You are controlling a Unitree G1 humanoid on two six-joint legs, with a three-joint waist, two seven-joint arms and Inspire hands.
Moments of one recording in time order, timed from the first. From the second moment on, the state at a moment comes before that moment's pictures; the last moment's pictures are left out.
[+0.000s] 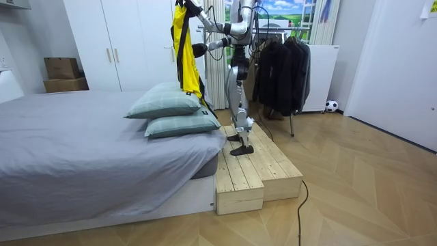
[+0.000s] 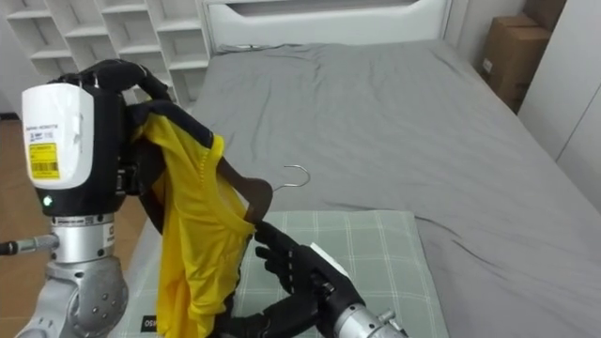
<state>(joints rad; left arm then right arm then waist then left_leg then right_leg) -0.16 0.27 -0.16 -0.07 0.94 -0.07 0.69 -0.09 -0.20 0.37 0.32 0.36 -0.04 0.35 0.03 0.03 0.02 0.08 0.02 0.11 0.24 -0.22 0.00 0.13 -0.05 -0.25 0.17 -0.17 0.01</state>
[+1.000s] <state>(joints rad) -0.18 0.19 -0.20 -0.07 0.94 0.05 0.68 -0.15 -0.15 0.42 0.35 0.67 -0.02 0.25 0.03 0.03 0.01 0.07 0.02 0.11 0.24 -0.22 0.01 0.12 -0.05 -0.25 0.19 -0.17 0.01</state>
